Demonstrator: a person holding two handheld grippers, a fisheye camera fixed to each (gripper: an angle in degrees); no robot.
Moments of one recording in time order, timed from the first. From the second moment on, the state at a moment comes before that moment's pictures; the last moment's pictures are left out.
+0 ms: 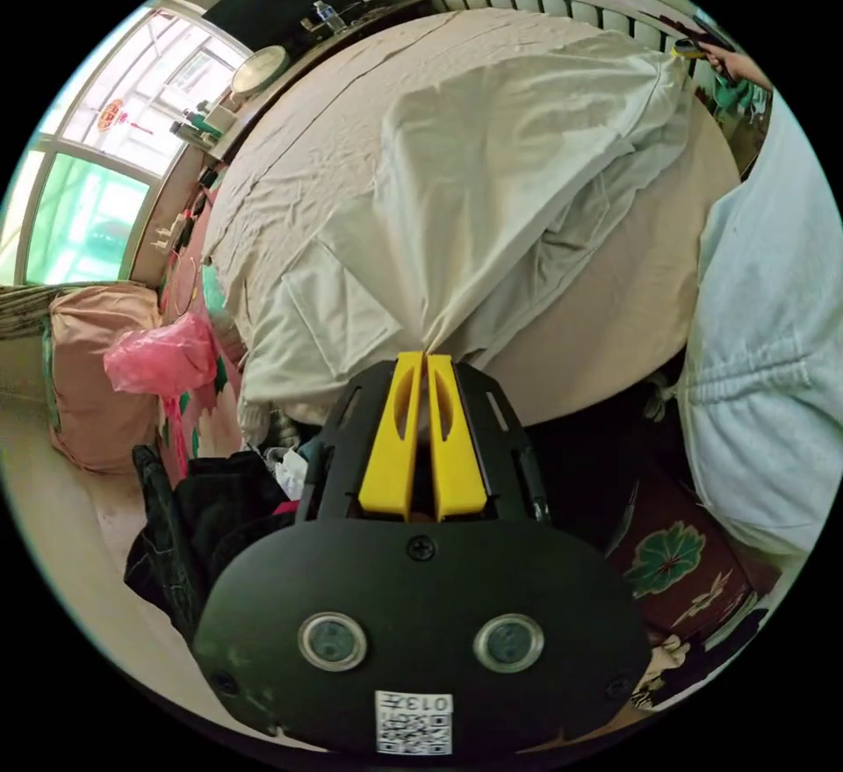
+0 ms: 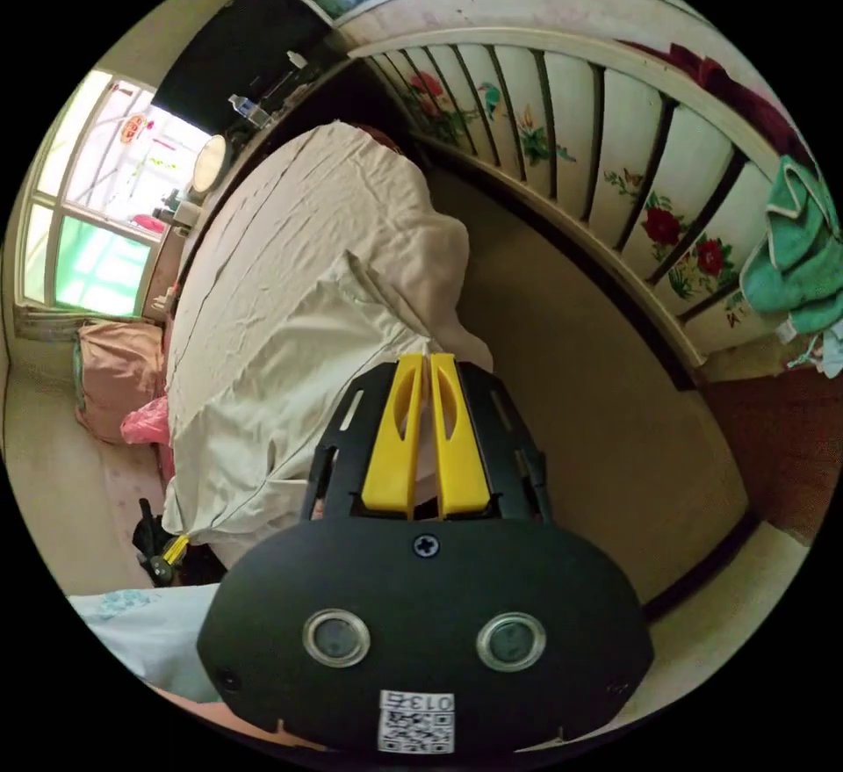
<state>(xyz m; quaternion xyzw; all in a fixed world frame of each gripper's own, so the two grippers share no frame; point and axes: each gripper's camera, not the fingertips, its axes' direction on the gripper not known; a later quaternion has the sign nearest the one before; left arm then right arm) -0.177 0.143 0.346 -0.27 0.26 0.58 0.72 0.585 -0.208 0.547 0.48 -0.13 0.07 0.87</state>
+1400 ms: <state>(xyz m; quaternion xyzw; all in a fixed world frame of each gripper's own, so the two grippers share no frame) -0.189 0.066 0.468 -0.28 0.17 0.37 0.87 0.016 -0.306 0.522 0.29 0.14 -0.55 0.77</state>
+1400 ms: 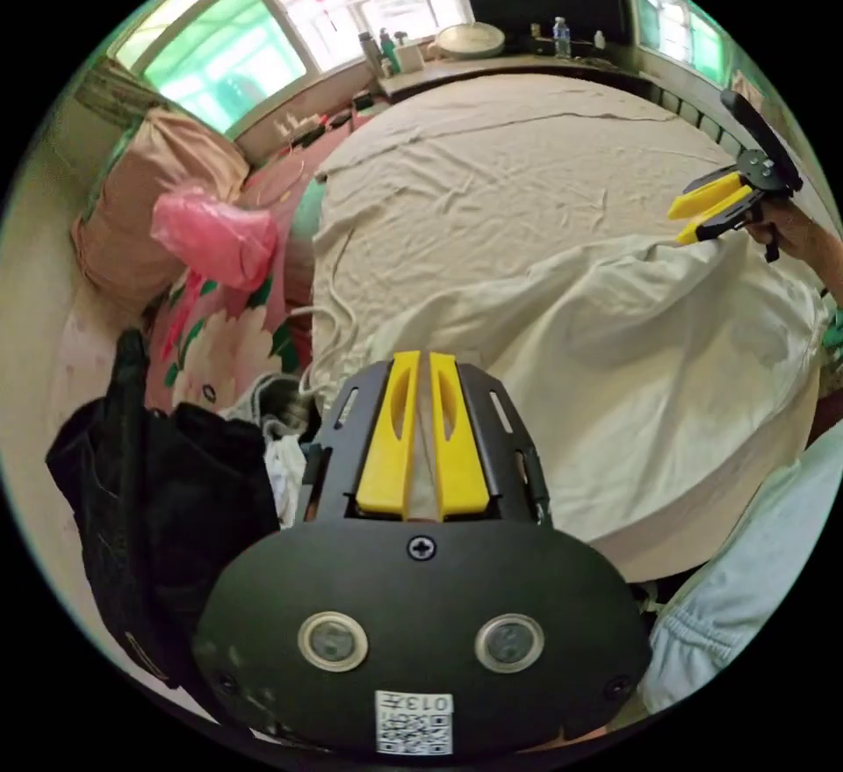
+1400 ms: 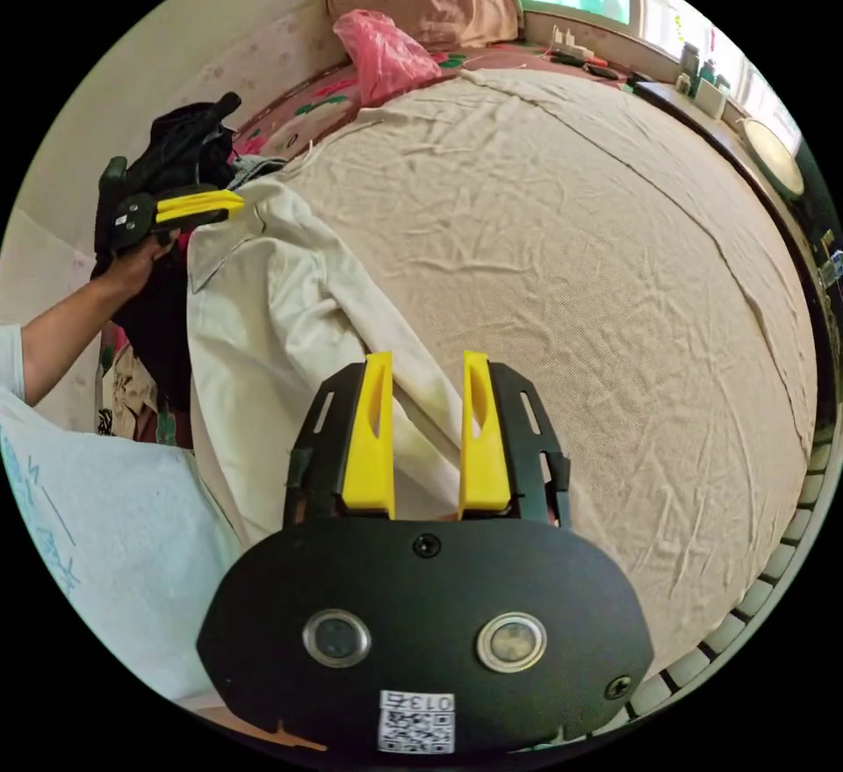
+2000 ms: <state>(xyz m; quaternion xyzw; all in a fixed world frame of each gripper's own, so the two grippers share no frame) -0.066 0.049 0.527 -0.28 0.47 0.51 0.66 0.051 -0.274 0.454 0.25 0.06 -0.59 0.77</state>
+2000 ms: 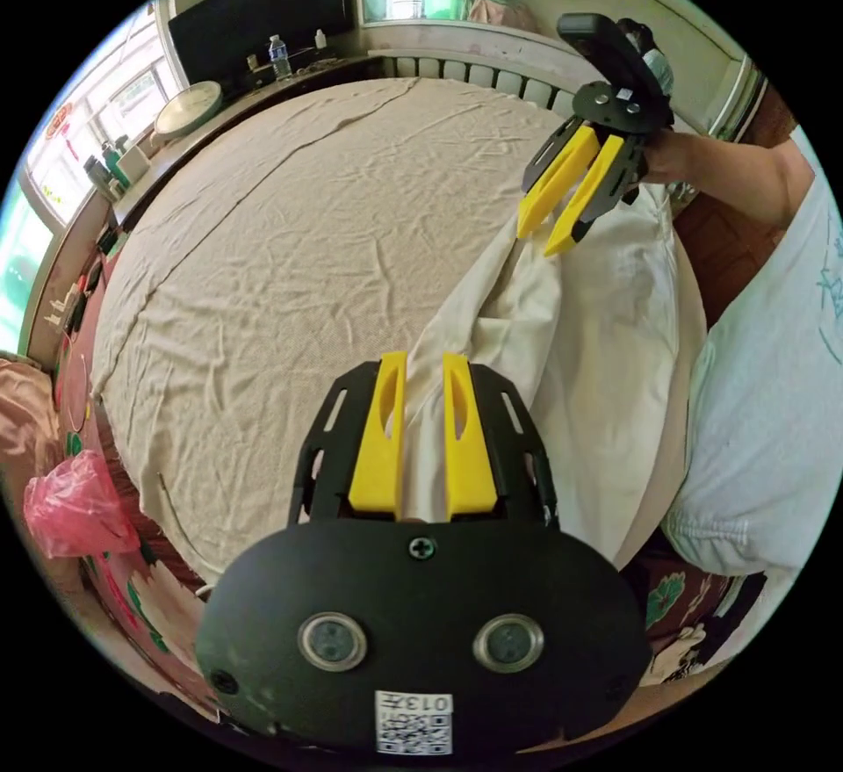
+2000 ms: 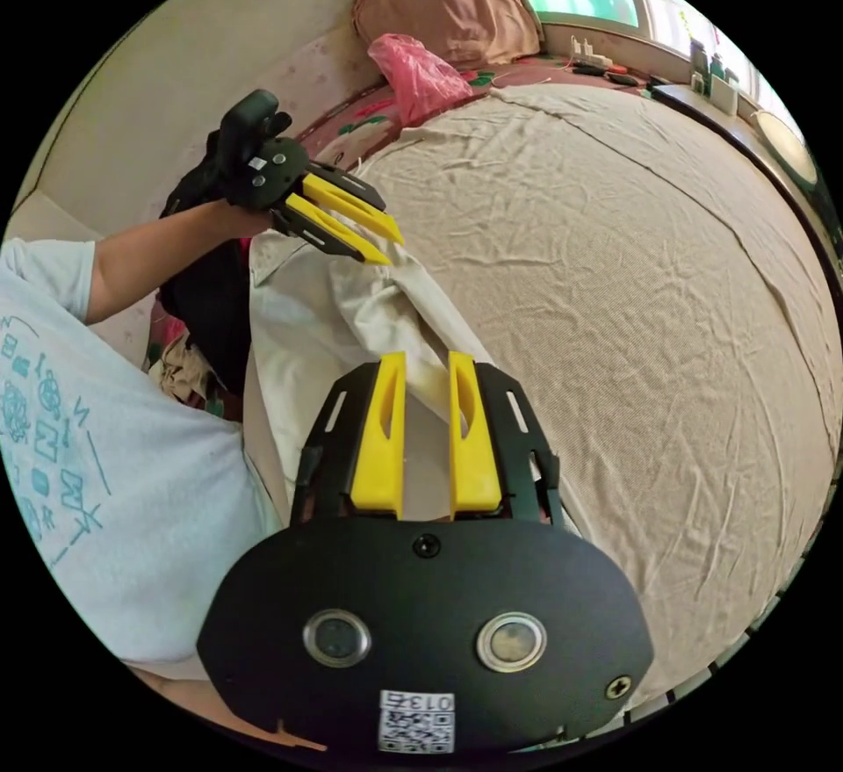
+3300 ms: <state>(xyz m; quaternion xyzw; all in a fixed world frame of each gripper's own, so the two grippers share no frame) -0.226 0.082 0.536 -0.40 0.24 0.29 0.84 -0.056 -0.314 0.447 0.28 0.14 -0.58 0.75</state>
